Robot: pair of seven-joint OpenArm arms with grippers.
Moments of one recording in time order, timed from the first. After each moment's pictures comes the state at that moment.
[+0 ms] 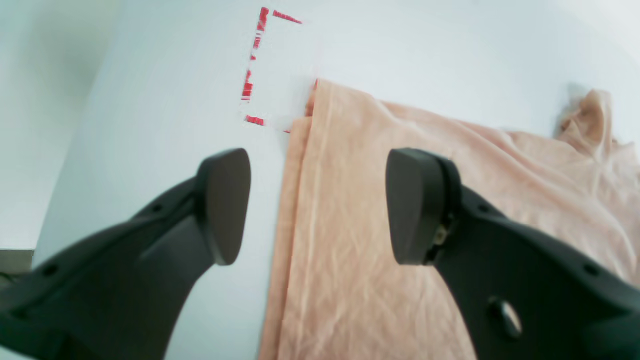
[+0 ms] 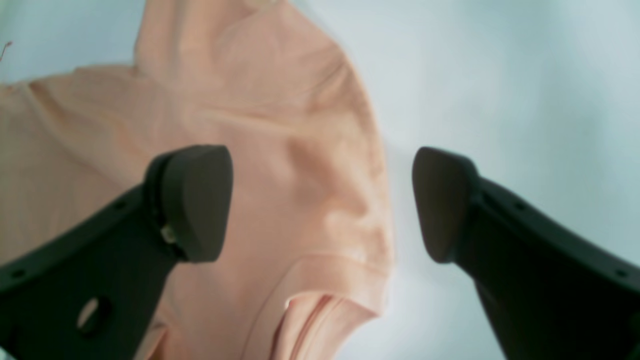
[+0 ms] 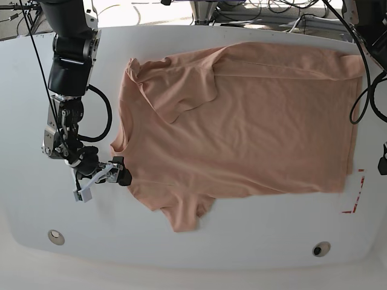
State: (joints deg) left arm -16.8 -33.2 -42.2 81.0 -42.9 -27.4 72.1; right arm 25.5 16.7 11.0 56.4 33.4 29.0 -46.6
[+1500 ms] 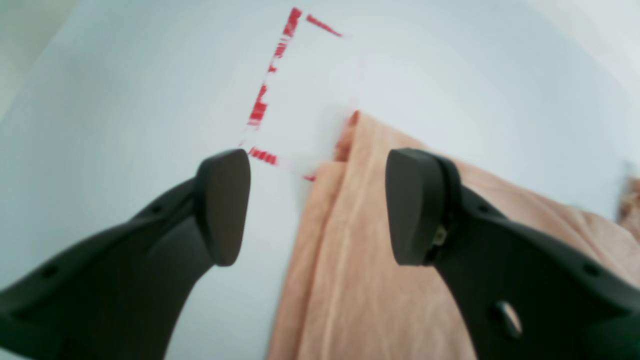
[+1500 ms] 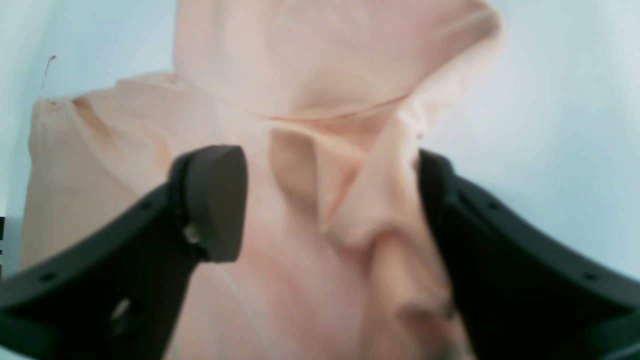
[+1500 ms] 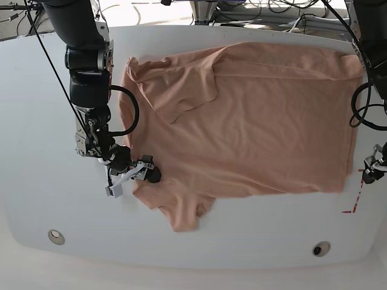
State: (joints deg) left arm -28.2 -35.1 -23.6 40.1 -32.2 -27.4 34.4; right arm 29.3 10.5 3.6 39.8 34.4 29.5 -34.8
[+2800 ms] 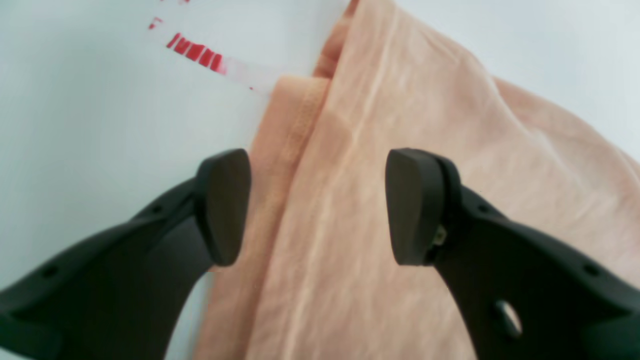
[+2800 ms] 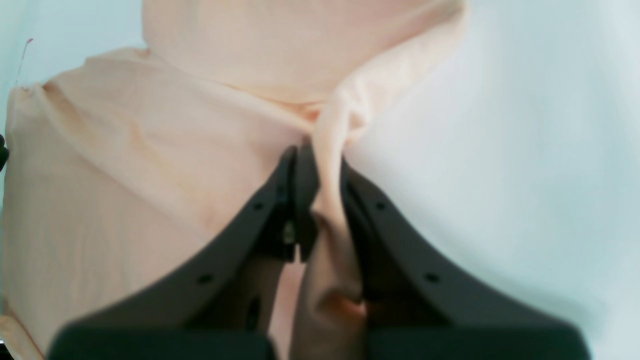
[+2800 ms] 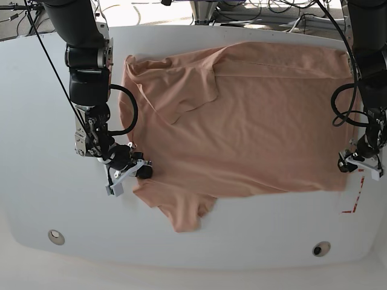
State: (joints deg) left arm -32.8 -31.5 -13.3 26.1 -29.0 -23.9 26.9; right arm 28.6 10.5 3.5 42.3 33.4 28.9 -36.6
